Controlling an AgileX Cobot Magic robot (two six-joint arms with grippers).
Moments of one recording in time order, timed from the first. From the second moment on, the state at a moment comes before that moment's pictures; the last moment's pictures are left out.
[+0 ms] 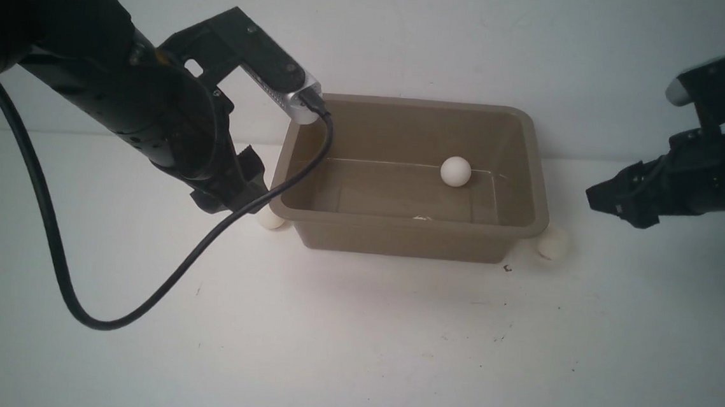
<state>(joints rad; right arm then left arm) -0.01 1.69 -1.13 0.86 0.64 -1.20 -0.30 1.56 -1.34 -0.22 0.90 0.61</state>
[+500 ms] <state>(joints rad) -0.01 1.89 -1.21 0.87 0.63 -1.25 -0.30 1.56 -1.34 -0.23 0.90 0.61</state>
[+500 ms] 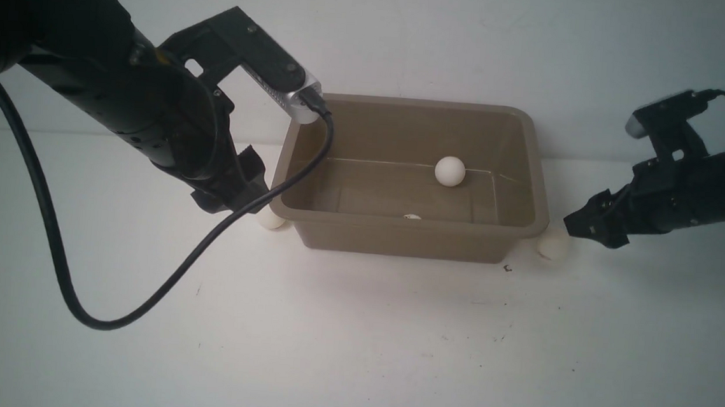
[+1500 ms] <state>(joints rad) 0.06 2.01 -1.22 1.00 0.48 -1.39 -0.30 1.56 -1.34 -0.23 0.90 0.61</state>
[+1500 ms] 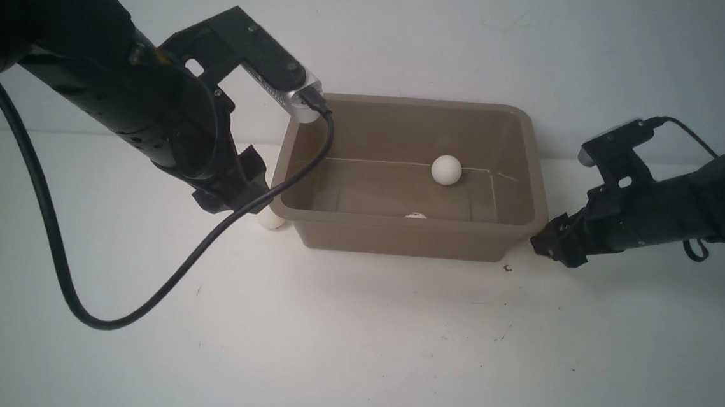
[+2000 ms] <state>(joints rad) 0.06 2.01 -1.22 1.00 0.47 -1.39 -0.30 1.56 -1.34 -0.23 0.90 0.61</state>
